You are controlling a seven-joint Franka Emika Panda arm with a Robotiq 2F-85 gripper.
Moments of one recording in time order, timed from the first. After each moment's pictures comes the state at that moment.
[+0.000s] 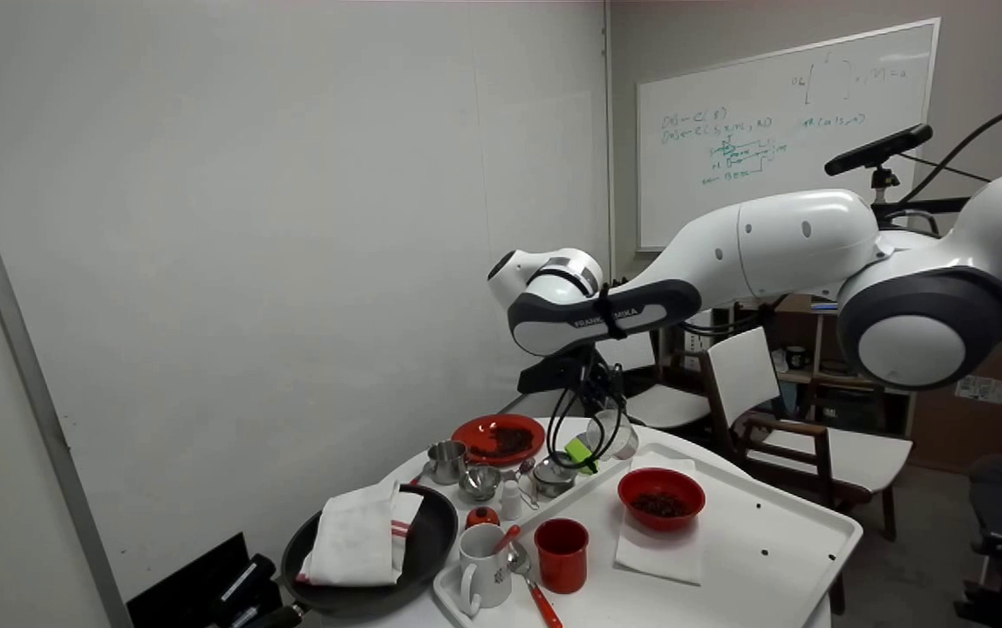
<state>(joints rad) -0.03 1.41 -0.22 -0.36 -0.29 1.42 1.58</state>
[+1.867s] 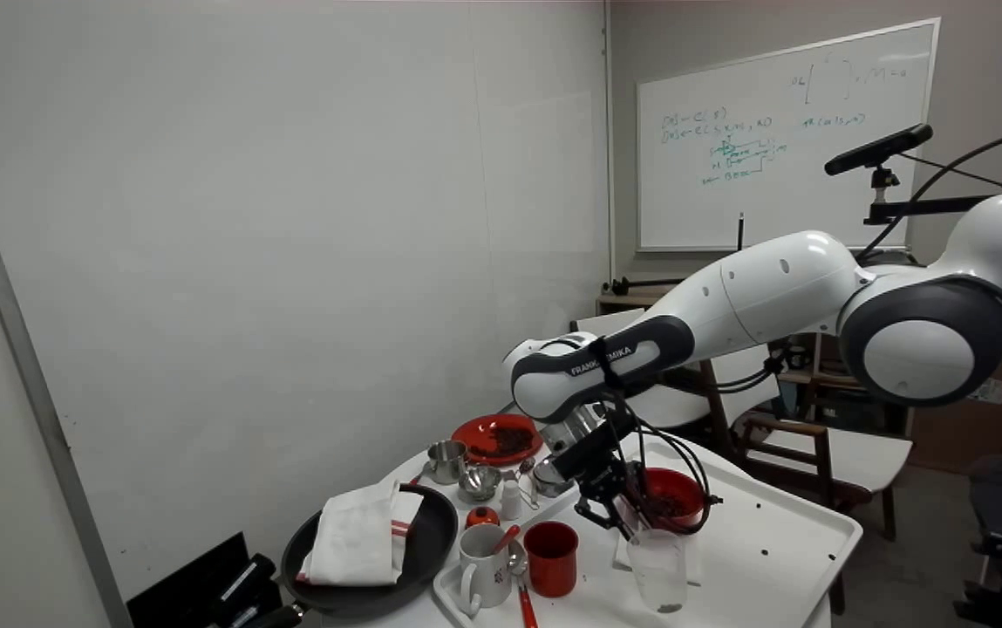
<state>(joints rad) -0.04 1.48 -0.02 -0.56 -0.03 1.38 0.74</state>
